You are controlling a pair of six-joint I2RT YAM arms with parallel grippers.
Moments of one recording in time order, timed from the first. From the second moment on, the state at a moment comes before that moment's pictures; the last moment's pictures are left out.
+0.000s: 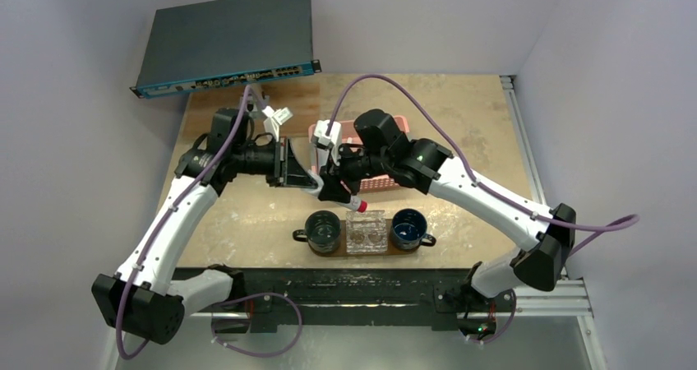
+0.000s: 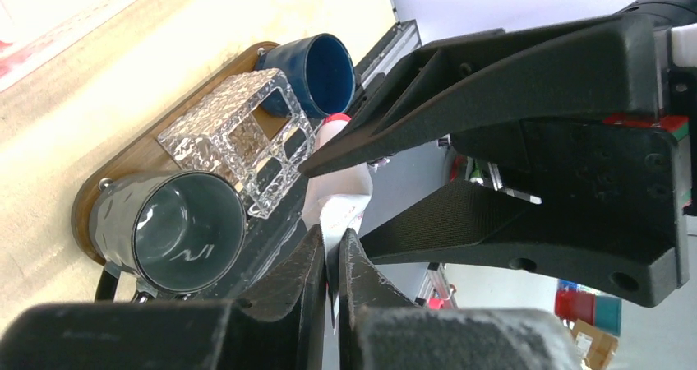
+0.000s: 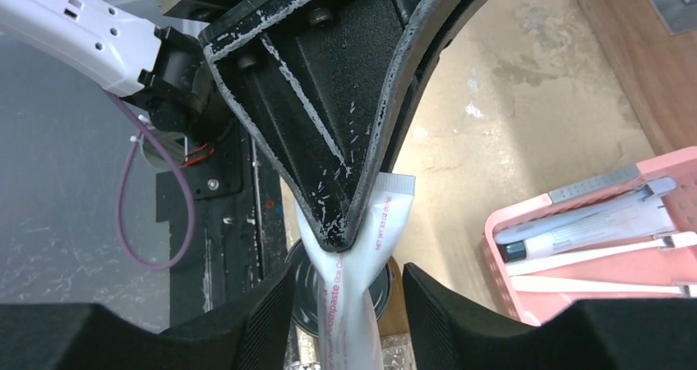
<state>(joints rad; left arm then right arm) -0.28 1.13 1.13 -0.76 0.94 -0.47 0.92 1.47 1.46 -0.57 -0.47 -0.14</state>
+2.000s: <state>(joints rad) -0.55 0.92 1.31 -0.99 0.92 -0.13 0.99 1.32 1.28 -0.35 -0.91 0.12</state>
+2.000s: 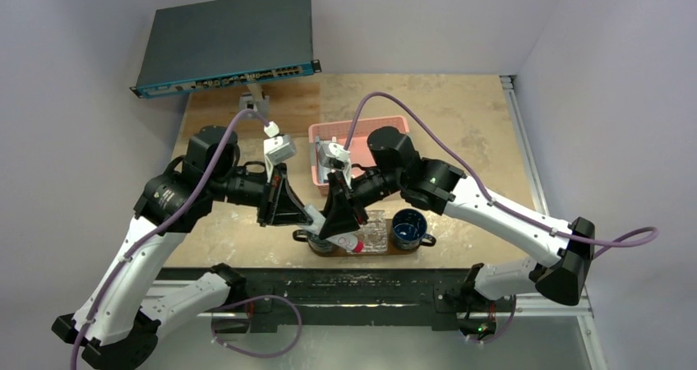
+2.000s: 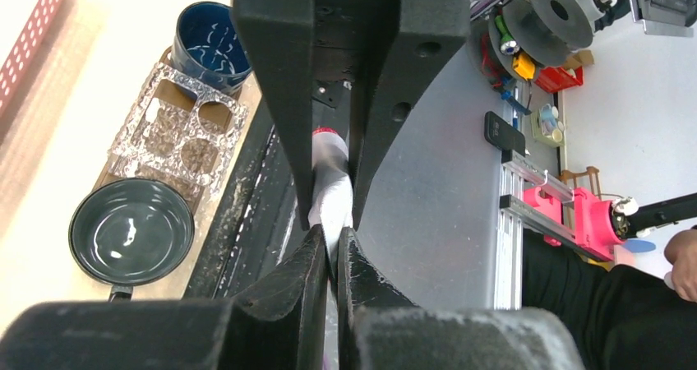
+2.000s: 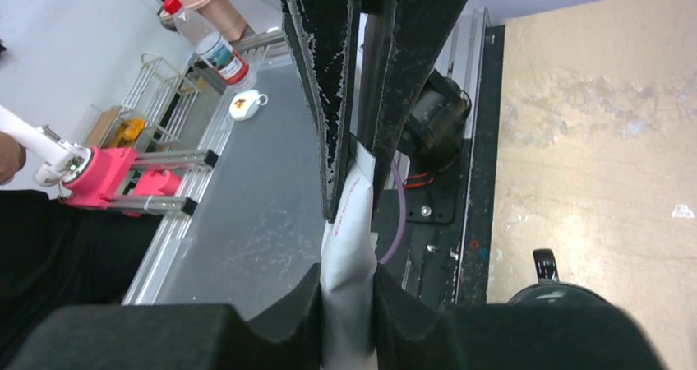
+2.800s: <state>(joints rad) -0.56 0.91 1.29 -0.99 0.86 -0.12 0.99 1.28 1.20 -0.33 -0.88 0.14</state>
